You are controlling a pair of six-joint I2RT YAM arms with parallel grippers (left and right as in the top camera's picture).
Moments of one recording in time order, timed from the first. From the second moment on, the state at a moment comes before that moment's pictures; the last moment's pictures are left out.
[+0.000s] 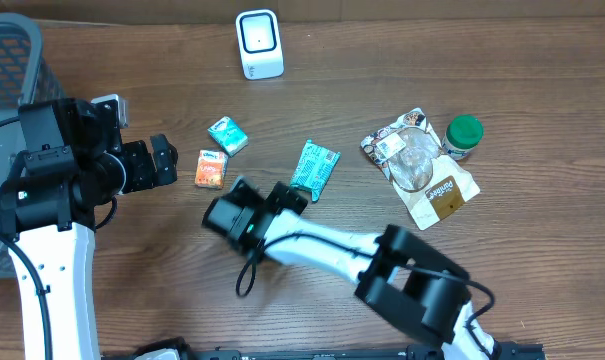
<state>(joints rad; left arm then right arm) 0.21 1.26 1.32 -1.05 0.25 -0.05 1.04 2.11 1.47 -0.74 0.62 0.14</state>
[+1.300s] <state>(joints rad) 0.21 1.26 1.32 -1.05 0.25 -0.05 0.46 2.06 1.38 -0.56 0.03 0.63</state>
